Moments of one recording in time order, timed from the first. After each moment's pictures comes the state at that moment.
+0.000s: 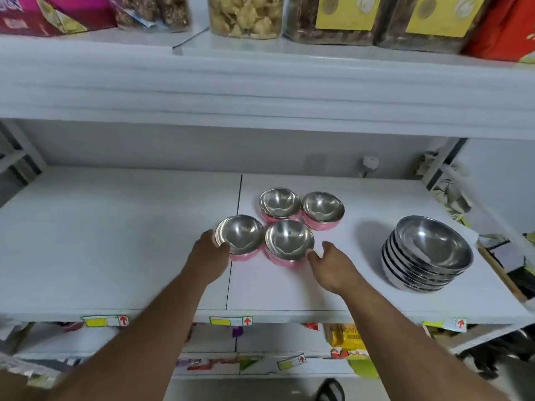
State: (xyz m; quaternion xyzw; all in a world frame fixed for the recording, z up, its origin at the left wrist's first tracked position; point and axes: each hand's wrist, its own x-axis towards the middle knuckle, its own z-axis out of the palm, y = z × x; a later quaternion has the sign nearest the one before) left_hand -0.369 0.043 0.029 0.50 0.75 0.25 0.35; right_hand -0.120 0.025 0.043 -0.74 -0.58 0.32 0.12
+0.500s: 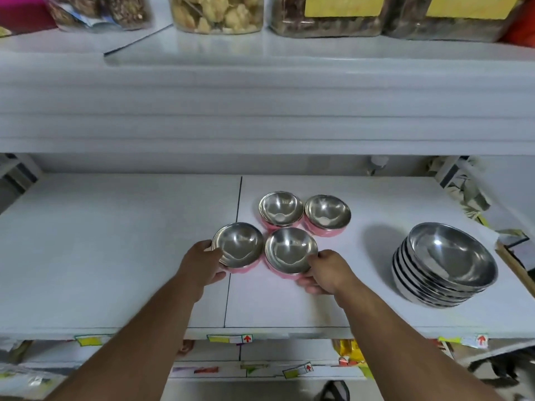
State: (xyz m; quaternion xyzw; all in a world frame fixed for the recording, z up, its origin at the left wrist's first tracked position) left_hand -0.381 0.079 0.004 0.30 0.71 0.38 0.51; right_hand -0.120 0.065 0.022 -0.70 -0.39 0.54 0.26
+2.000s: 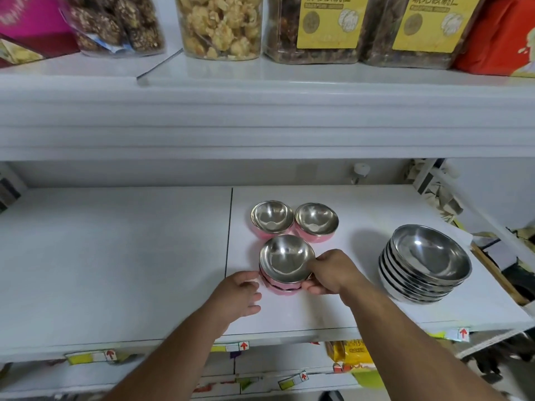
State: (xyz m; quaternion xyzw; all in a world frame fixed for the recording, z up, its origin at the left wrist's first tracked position) left_hand -0.328 0.039 -0.015 0.38 0.59 0.31 0.64; right_hand -0.107 0.054 0.049 -0.73 -0.42 0.49 0.24
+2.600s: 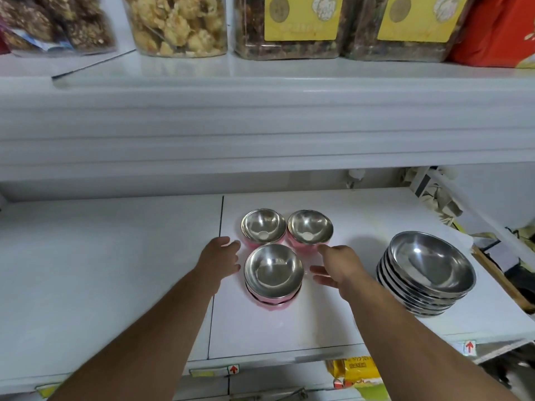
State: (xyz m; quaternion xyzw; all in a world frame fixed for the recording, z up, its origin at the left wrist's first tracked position) left_hand -0.320 0.138 0.008 0.36 0.65 0.39 0.55; right_hand -0.079 0.094 0.037 -0.71 -0.29 0.51 0.38
